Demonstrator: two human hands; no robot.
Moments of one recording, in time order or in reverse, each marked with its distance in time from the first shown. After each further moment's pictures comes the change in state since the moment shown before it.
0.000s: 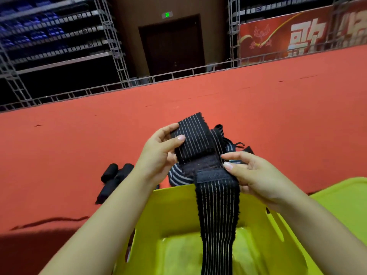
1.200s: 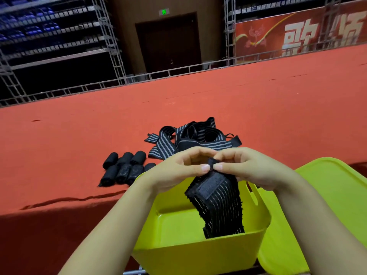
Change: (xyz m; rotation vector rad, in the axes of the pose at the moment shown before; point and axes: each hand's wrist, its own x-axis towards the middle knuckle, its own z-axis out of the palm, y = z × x) left_hand -0.082 -0.016 0.021 0.436 -0.653 -0.060; right_hand -0.055 -0.014 -0.007 -0.277 -0.349 -0.089
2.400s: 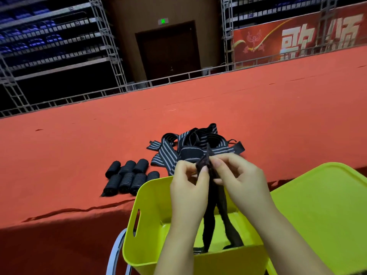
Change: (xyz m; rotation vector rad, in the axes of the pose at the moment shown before) left_hand -0.009 -0.006 0.066 0.223 0.976 0.129; right_hand 0.002 0.007 0.059 -0.124 0.739 -0.300
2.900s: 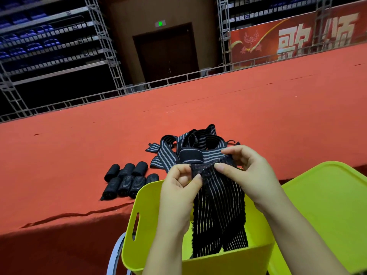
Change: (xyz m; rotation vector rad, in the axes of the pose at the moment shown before) left_hand 0.005 -0.005 -0.014 -0.547 -0.192 -0.255; right_hand 0.022 0.012 -0.021 0.112 -0.025 0.115
